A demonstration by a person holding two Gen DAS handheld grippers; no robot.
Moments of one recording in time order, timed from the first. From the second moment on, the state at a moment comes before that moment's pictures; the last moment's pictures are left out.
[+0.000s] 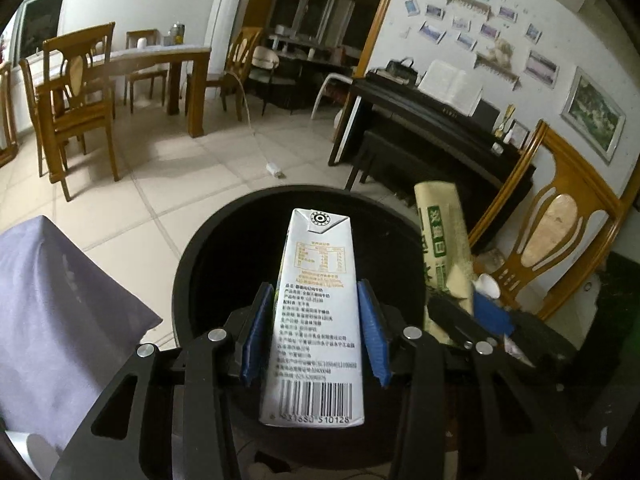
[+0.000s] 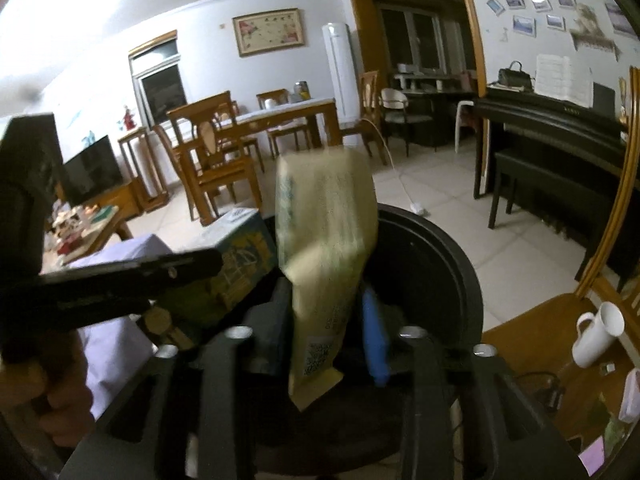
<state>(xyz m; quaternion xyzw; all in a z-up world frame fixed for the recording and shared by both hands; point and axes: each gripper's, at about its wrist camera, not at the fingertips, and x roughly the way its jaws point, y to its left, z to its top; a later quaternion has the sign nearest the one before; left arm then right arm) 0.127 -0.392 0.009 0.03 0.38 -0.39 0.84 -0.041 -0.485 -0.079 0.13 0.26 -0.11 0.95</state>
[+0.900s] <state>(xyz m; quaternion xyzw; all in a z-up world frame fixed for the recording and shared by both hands) 0.075 -0.103 0.066 -0.02 0.33 -0.20 0.92 -0.026 -0.259 0.012 0.04 0.26 0.08 0.96</state>
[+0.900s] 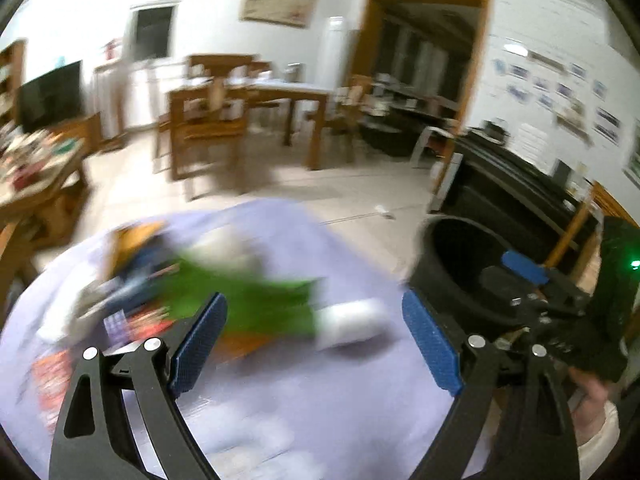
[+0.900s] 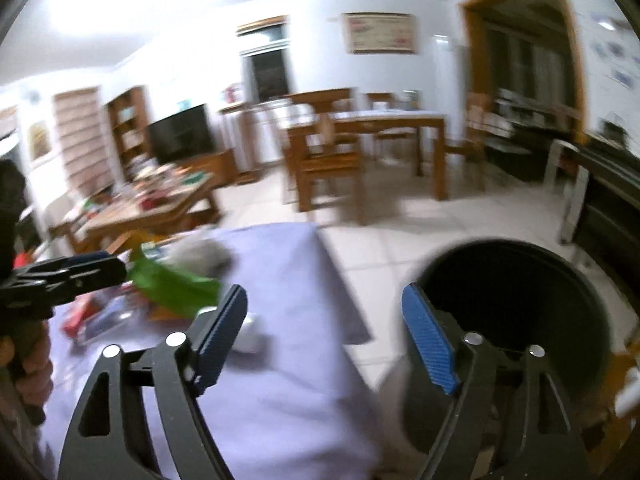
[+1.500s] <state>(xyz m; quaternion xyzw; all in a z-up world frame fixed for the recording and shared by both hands) 0.108 0.060 -0.021 -0.06 0.46 -0.05 0.88 0.080 -0.055 -0.026 -0.23 0.34 0.23 0.88</state>
